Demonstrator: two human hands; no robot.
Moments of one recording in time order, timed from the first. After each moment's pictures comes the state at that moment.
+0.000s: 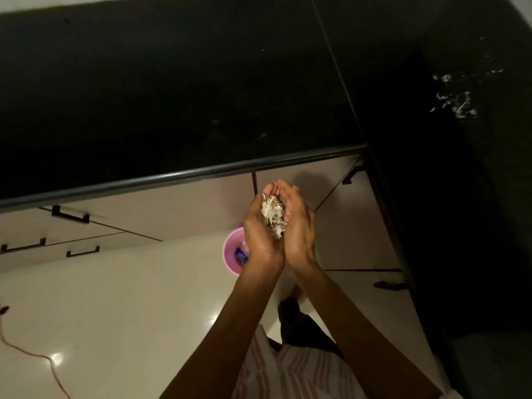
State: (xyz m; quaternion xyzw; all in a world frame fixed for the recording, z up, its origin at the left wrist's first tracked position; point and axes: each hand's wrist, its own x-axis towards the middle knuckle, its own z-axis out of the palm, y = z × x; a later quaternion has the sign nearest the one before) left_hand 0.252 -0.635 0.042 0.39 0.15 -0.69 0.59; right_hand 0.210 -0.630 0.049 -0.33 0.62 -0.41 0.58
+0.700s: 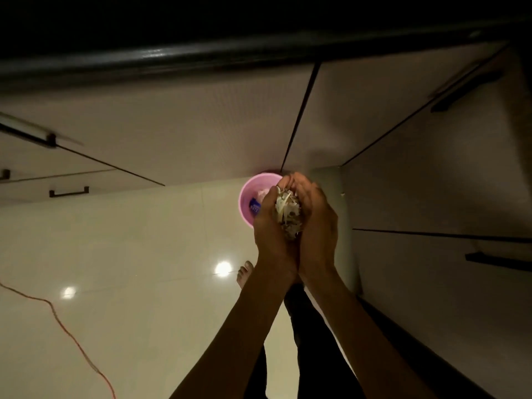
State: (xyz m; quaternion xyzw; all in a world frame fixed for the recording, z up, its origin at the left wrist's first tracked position) left_hand 0.328 -0.568 -0.126 0.40 0.23 -0.70 0.54; right_hand 0.288 -0.569 -0.118 -0.24 0.68 -0.42 0.55
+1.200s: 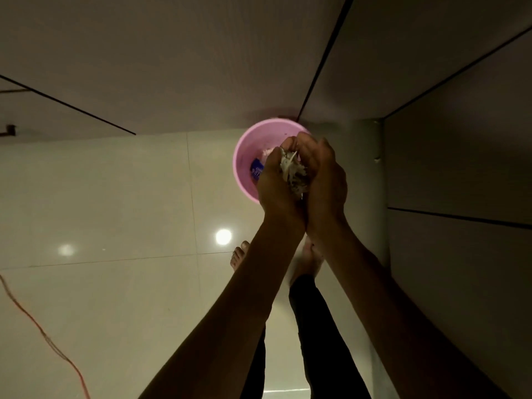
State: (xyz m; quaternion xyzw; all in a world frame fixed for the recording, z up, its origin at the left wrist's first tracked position) left_hand 0.323 -0.584 -0.378 0.49 0.23 -0.64 0.55; right_hand 0.286 -0.594 -0.359 -0.20 0.70 -0.34 0.60
